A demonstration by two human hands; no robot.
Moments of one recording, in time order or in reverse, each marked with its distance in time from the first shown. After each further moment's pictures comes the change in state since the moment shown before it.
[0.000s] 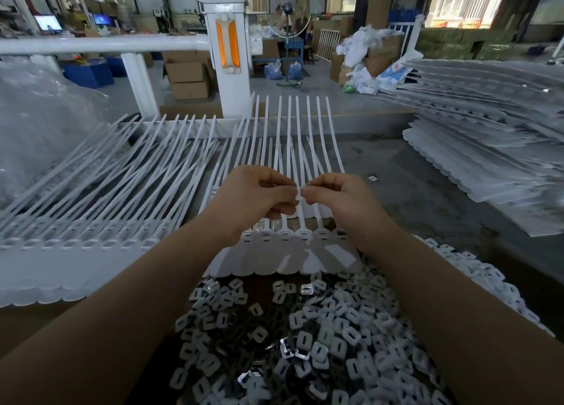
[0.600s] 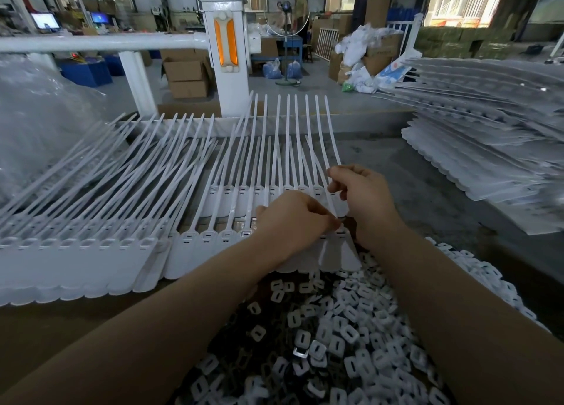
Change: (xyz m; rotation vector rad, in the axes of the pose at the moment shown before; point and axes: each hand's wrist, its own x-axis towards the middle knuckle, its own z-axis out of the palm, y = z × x) left_hand -0.006 0.002 0.061 0.422 -0.045 -0.072; right_hand 0.007 0.005 -0.004 0.323 0.328 0.168
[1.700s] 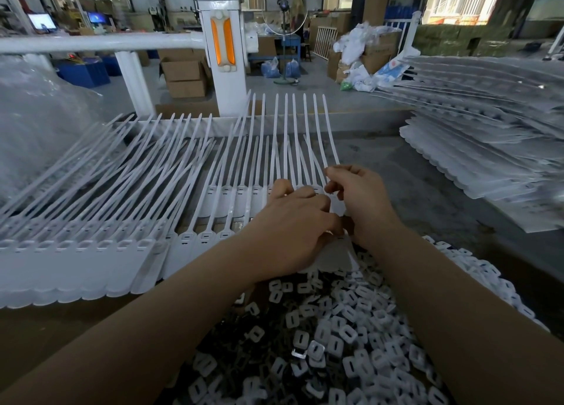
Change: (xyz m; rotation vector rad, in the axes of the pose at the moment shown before) left_hand -0.012 -0.010 -0.014 0.759 0.053 0.766; right_hand 0.001 0.001 0.000 -0.035 0.014 0.017
